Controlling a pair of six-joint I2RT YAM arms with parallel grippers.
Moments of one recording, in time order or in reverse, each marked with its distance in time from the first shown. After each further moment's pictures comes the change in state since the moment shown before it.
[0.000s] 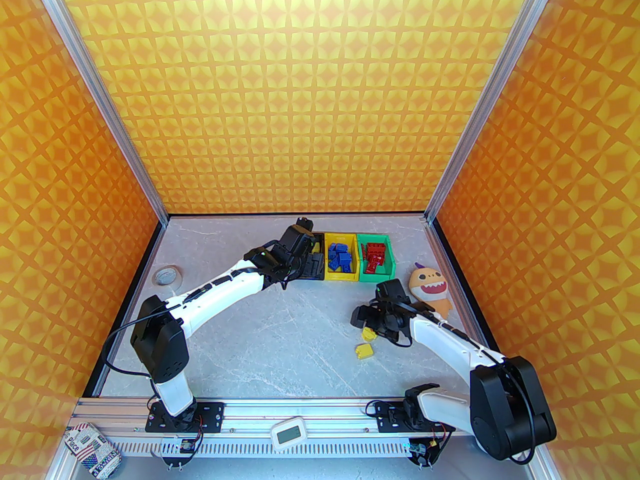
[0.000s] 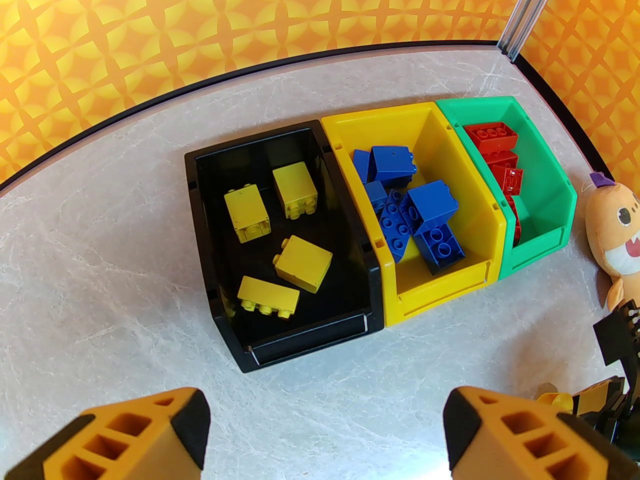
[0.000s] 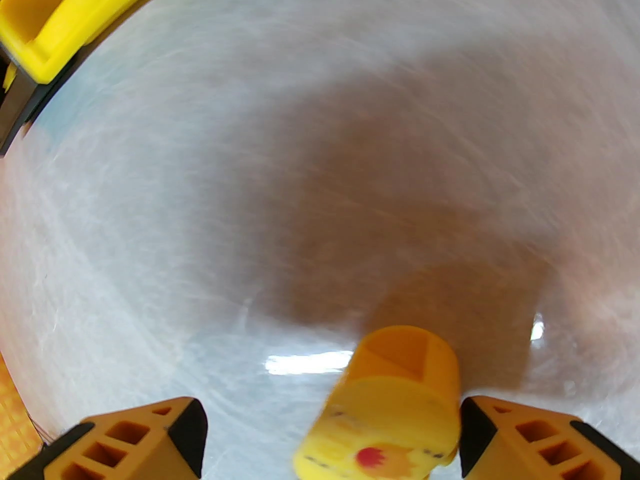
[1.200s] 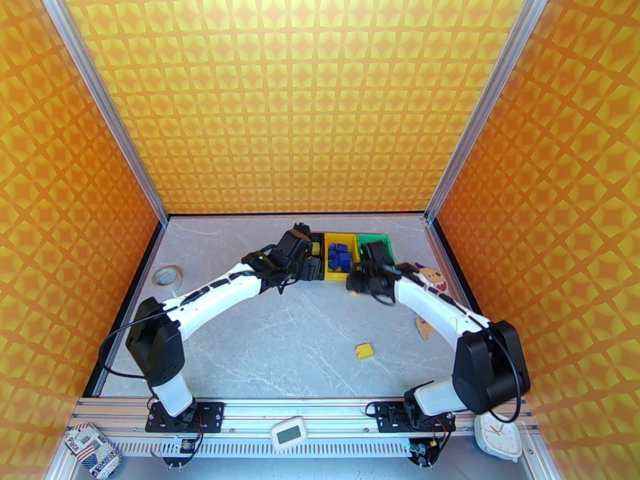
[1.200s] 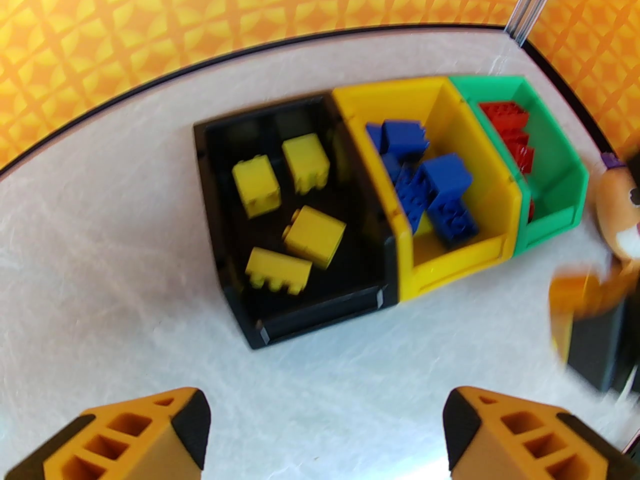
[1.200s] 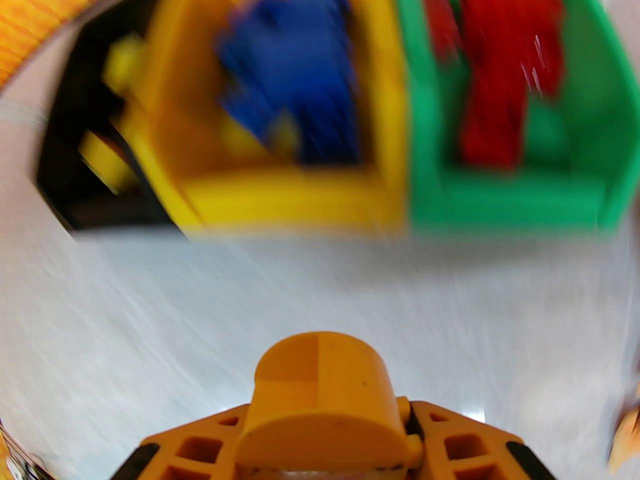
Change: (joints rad) left arm 0.012 -0.074 -0.121 0.004 0.002 -0.004; right arm 0.097 0.272 0.523 -0.030 0.153 -0.119
